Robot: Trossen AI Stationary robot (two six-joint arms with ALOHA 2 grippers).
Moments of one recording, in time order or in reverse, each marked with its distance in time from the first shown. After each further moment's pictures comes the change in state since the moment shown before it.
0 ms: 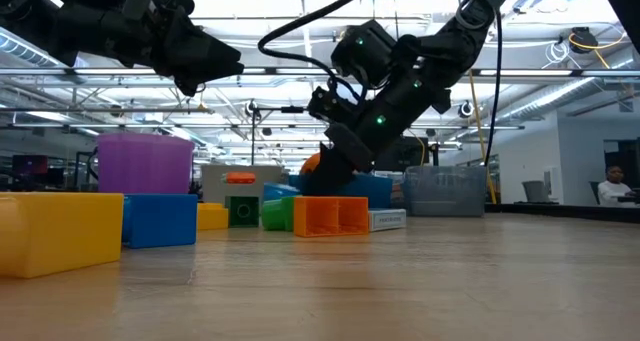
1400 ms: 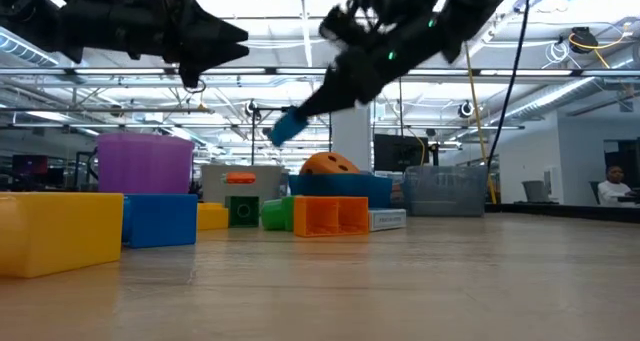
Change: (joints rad) left arm 0.032 0.000 0.000 0.140 -0.051 -0.078; right arm 0.028 -0.215 0.001 -0.003 -0.004 -0.227
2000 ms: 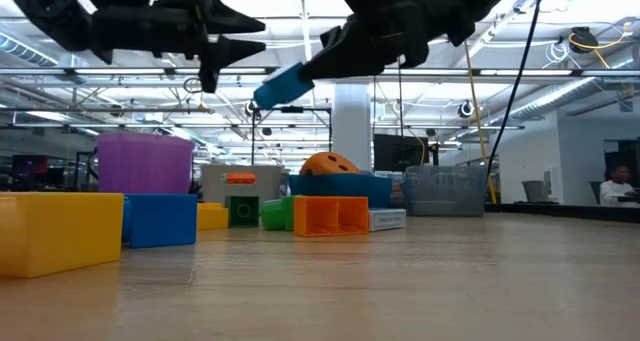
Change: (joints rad) left arm 0.136 0.091 0.083 0.043 0.189 -0.272; right arm 0.048 -0.079 0.000 -0.051 -0.262 -0.201
